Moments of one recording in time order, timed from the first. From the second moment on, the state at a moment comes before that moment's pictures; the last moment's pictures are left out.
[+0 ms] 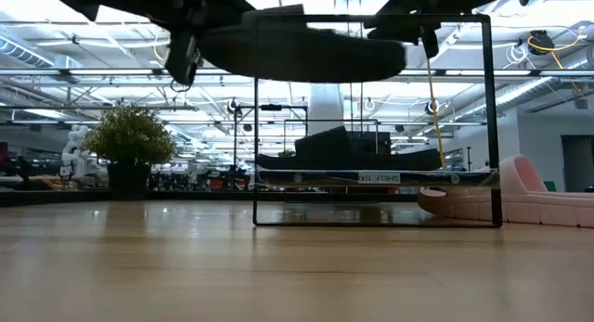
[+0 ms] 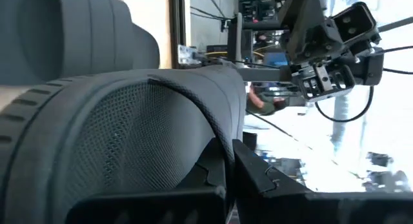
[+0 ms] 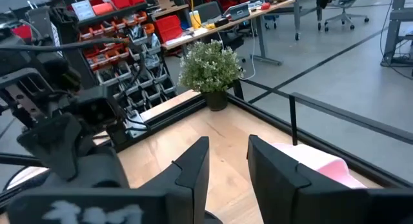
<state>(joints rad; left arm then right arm) -0.16 1.28 0.65 0.46 -0.25 -1.60 -0.09 0.98 0.70 0.12 0.36 0.34</state>
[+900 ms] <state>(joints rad) -0.08 1.36 0.80 0.22 -0.13 -1.91 -0.09 0.98 0.70 0.12 0.36 0.26</state>
